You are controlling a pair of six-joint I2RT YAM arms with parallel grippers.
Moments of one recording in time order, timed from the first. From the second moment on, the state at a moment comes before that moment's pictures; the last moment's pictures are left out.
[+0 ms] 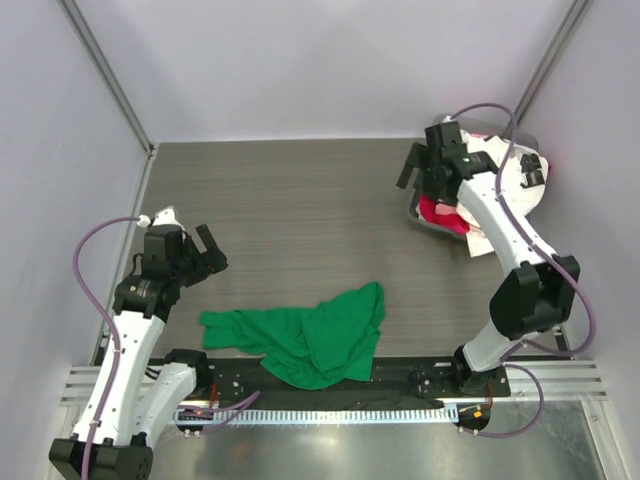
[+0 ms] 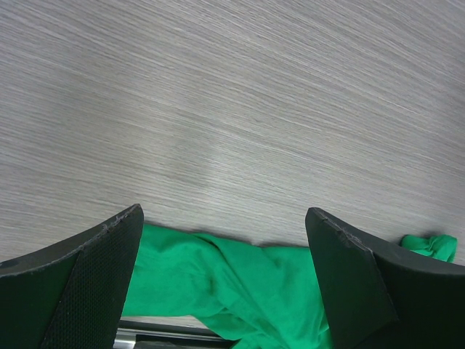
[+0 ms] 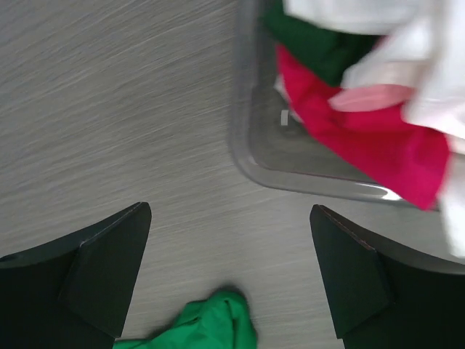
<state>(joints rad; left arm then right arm) -0.12 0.77 0.84 -0.80 -0.09 -0.50 0.20 1.59 1.55 -0.84 0.23 0.54</state>
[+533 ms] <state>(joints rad) -0.22 0.72 0.84 -0.81 -0.18 -0.51 0.27 2.09 1.71 -0.78 0.11 0.59</state>
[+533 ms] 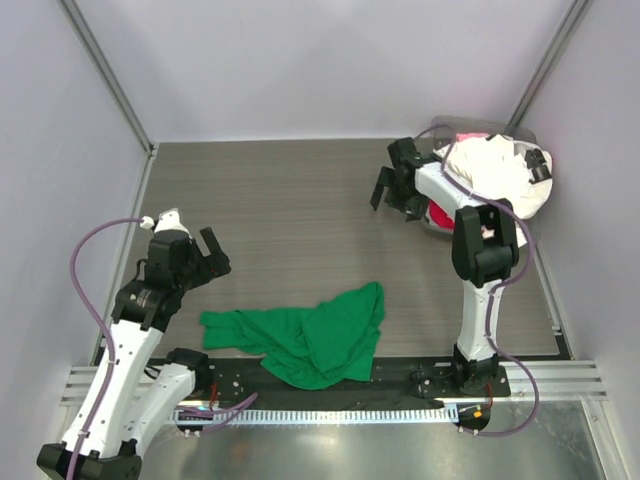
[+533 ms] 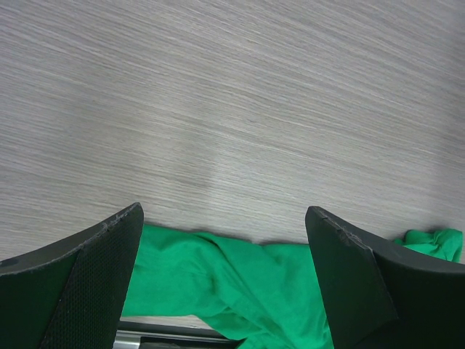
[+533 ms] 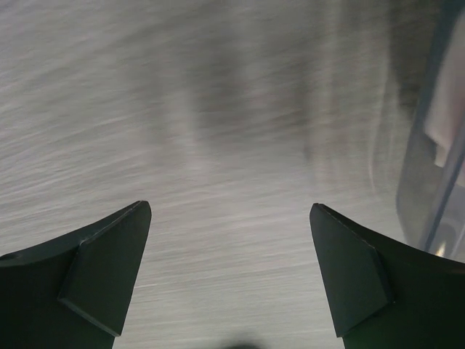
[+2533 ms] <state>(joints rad) -0.24 0.68 0.84 -0.83 -0.26 -0.52 1.23 2.06 1.55 -0.93 0.34 0.77</state>
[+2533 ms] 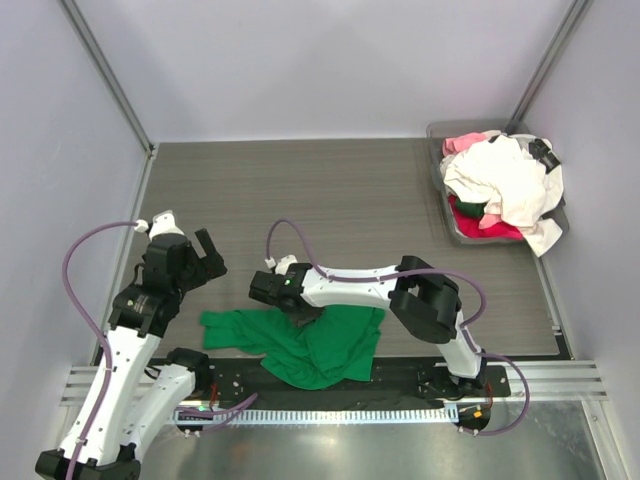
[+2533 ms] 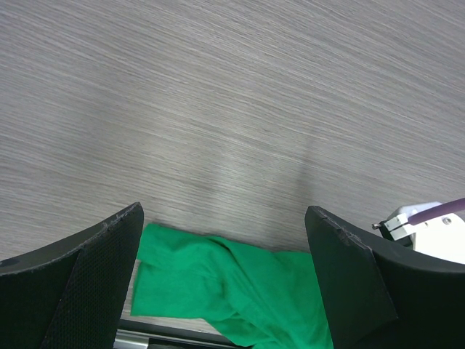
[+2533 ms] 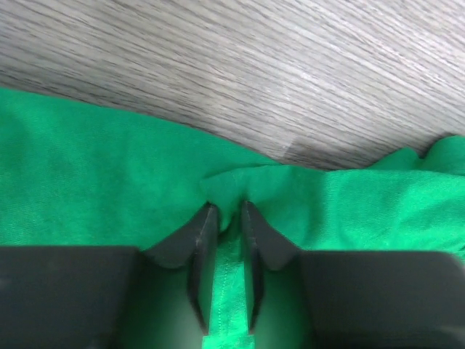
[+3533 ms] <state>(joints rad) -0.24 0.69 0.84 -0.85 -0.29 -0.55 0.61 1.50 1.75 -1.21 0.58 0.60</state>
